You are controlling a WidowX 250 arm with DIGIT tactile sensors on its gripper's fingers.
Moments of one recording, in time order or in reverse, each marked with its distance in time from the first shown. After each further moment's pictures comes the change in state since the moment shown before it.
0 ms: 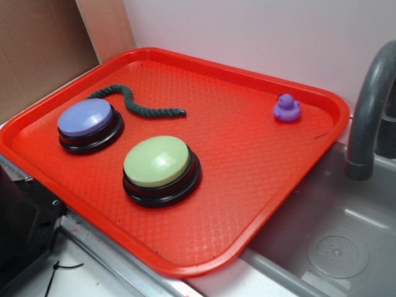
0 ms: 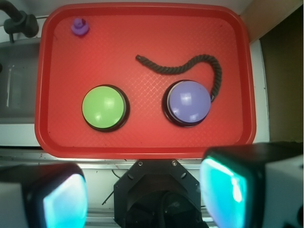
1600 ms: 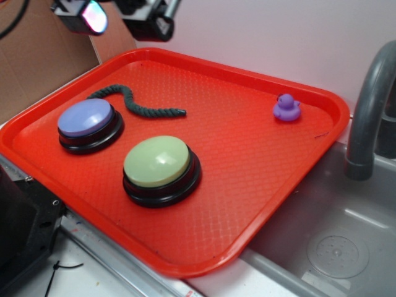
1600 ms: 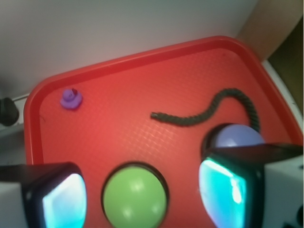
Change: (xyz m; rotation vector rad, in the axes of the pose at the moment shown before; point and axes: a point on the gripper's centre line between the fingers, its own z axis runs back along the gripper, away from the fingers) arm 0.080 -0.051 -0.093 0.082 -0.253 0.278
